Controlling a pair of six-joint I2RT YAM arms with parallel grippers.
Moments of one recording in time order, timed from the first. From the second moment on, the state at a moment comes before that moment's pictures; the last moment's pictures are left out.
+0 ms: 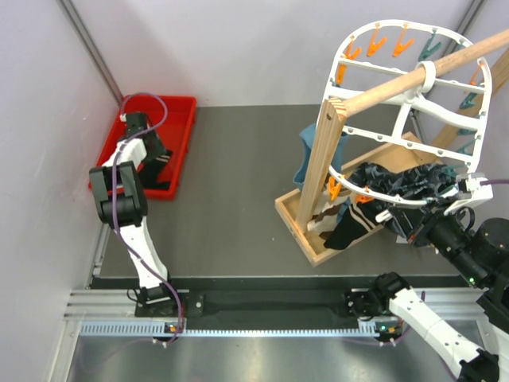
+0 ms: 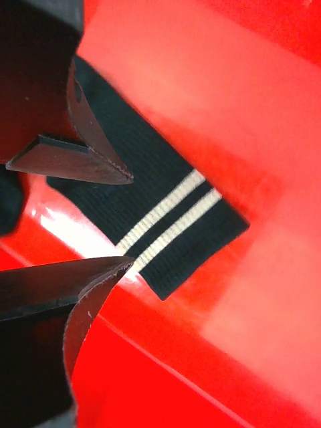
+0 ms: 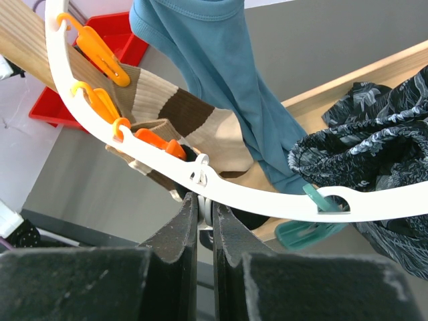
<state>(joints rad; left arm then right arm) 0.21 2.06 1.56 -0.34 -0.08 -0.34 0.48 0.48 1.35 -1.10 0.11 0.41</state>
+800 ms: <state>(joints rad) 0.20 2.30 1.84 -0.40 -0.04 0.01 0.48 0.48 1.36 -1.10 0.11 0.41</state>
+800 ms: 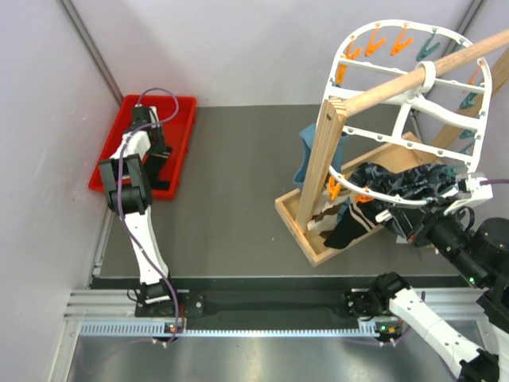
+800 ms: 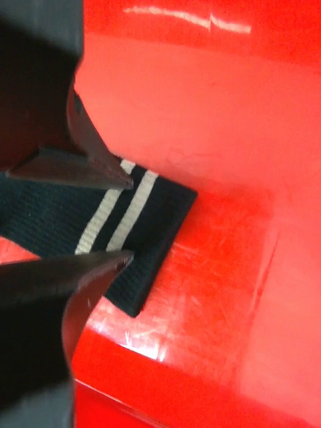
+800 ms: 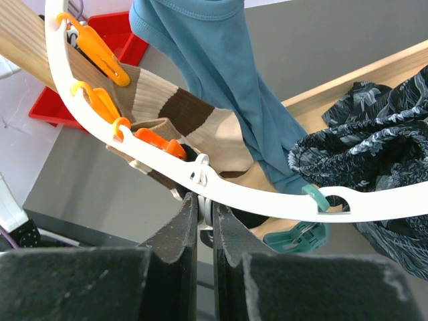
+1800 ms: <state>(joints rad) 0.17 1.44 1.14 -0.16 0.39 -0.53 0.48 0.48 1.34 -1.09 0.10 0.40</state>
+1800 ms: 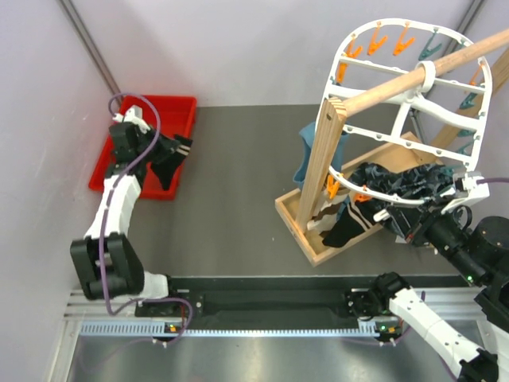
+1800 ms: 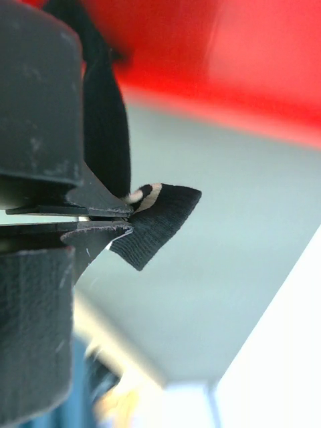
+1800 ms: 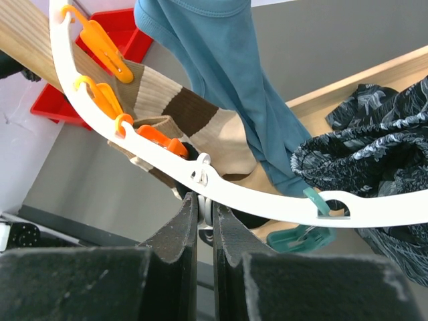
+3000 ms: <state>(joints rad) -1.19 1.49 0.91 0.67 0.46 -0.73 0.48 0.54 1.44 -1.14 0.03 0.35</state>
